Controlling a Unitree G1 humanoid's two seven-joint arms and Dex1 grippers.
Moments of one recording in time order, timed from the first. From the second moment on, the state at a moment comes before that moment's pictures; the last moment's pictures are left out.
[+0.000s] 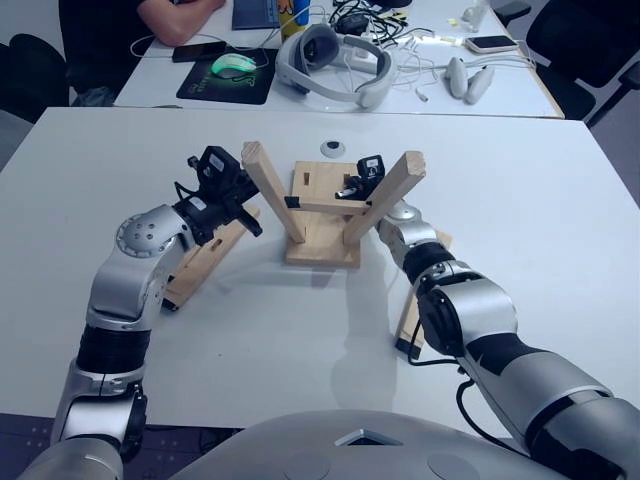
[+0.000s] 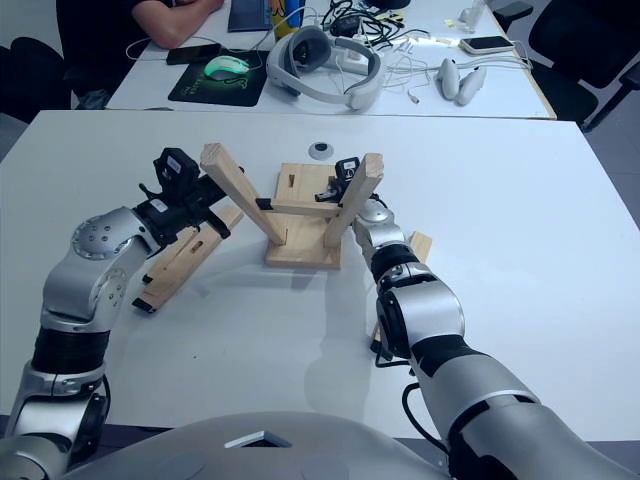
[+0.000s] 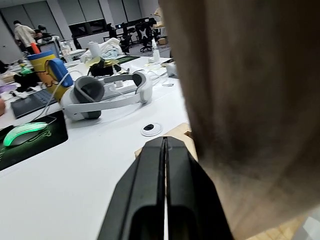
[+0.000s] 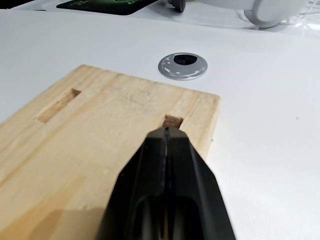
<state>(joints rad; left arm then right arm) -0.23 0.49 -0.06 -0.25 -0.31 0.44 -0.49 -0.88 -0.03 -0.06 1.27 0.08 -0.05 0.21</state>
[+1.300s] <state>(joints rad) 0.07 0.23 0.02 -0.84 0.05 0.54 0.07 0.10 -0.07 -0.05 -0.95 0.20 0.77 -0.01</state>
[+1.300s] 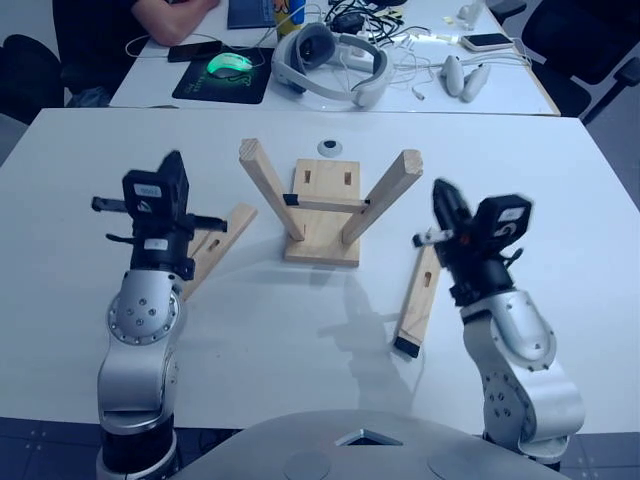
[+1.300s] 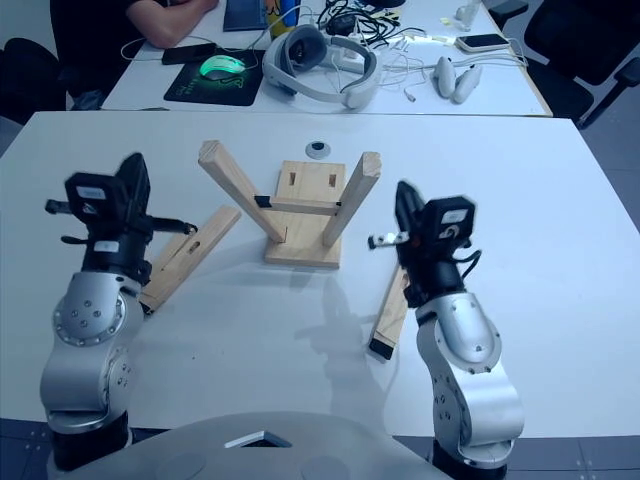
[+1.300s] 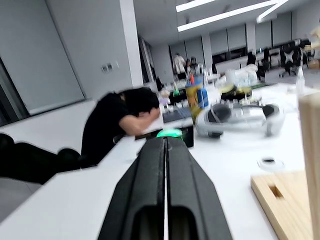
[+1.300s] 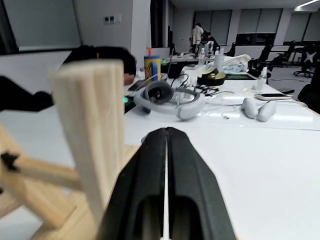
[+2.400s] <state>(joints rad) -0.01 0.16 -0.03 -0.71 0.15 0.82 0.08 -0.04 -0.13 -0.13 -0.79 0.07 0.93 -0.12</state>
